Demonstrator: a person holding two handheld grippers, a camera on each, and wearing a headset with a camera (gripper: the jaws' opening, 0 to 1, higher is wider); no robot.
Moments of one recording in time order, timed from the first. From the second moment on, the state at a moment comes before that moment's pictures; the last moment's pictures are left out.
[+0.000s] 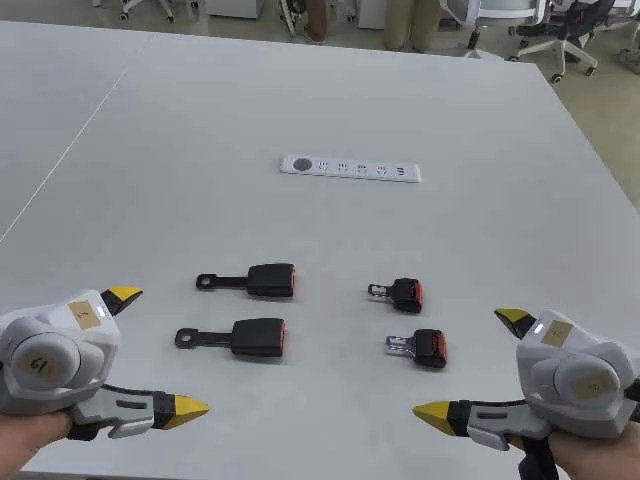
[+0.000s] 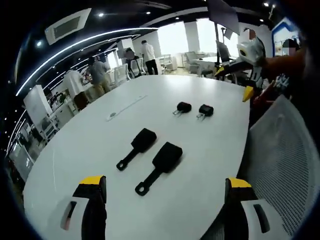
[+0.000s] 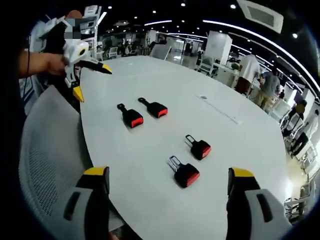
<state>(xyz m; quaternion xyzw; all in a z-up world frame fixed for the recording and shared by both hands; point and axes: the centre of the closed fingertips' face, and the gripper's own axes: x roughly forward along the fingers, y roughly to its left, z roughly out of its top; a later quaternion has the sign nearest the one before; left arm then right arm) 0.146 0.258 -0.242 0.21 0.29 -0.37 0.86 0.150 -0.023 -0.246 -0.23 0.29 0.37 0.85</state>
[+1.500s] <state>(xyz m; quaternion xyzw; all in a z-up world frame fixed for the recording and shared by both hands) 0.148 0.264 -0.248 0.21 0.30 -0.36 0.86 0.150 -0.033 -0.247 -0.22 0.32 0.34 0.86</state>
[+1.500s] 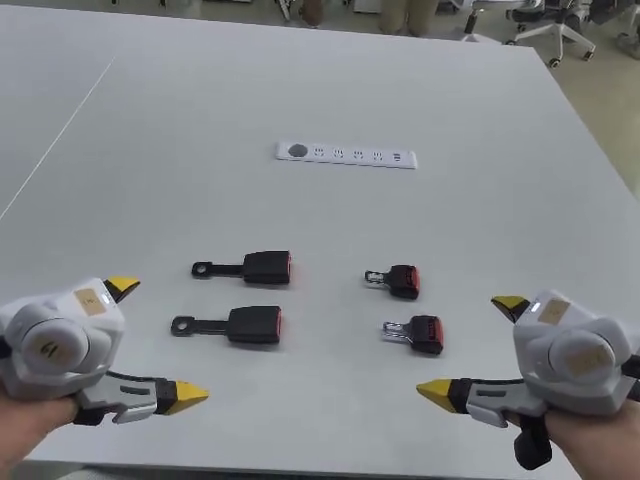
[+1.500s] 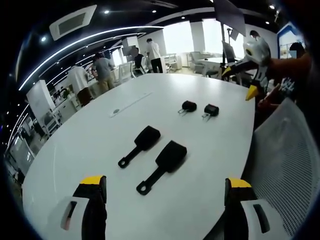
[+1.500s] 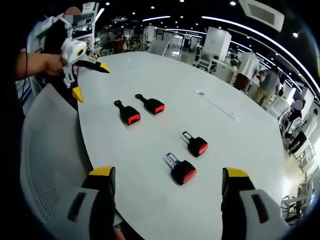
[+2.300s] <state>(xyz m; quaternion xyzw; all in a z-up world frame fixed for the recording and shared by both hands) 0.155 0.247 -0.258 0.23 0.31 -0.39 0.83 0.155 -0.026 -0.265 -0.25 0.32 0.38 0.83</state>
